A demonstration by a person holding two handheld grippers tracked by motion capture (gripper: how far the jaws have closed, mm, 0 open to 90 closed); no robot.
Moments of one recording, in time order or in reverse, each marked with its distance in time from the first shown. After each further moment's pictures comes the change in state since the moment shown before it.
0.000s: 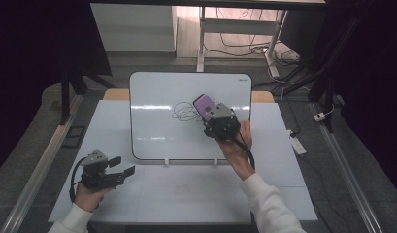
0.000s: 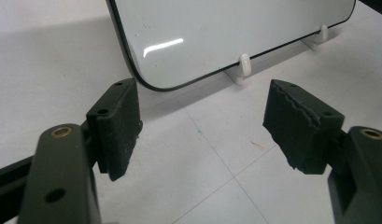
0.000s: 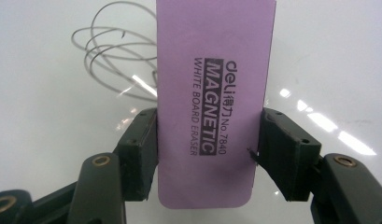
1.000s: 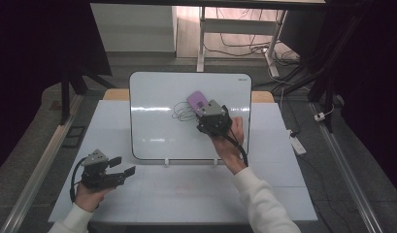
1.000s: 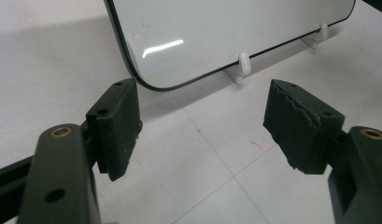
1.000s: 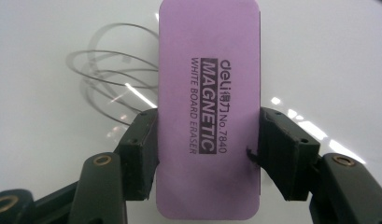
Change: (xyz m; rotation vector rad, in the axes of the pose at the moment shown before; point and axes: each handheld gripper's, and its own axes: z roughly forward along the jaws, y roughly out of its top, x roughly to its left) left arm -0.001 0.000 0.001 0.004 0.000 0.005; right arm 0.016 0.011 0.019 -0.030 -0.027 -0.028
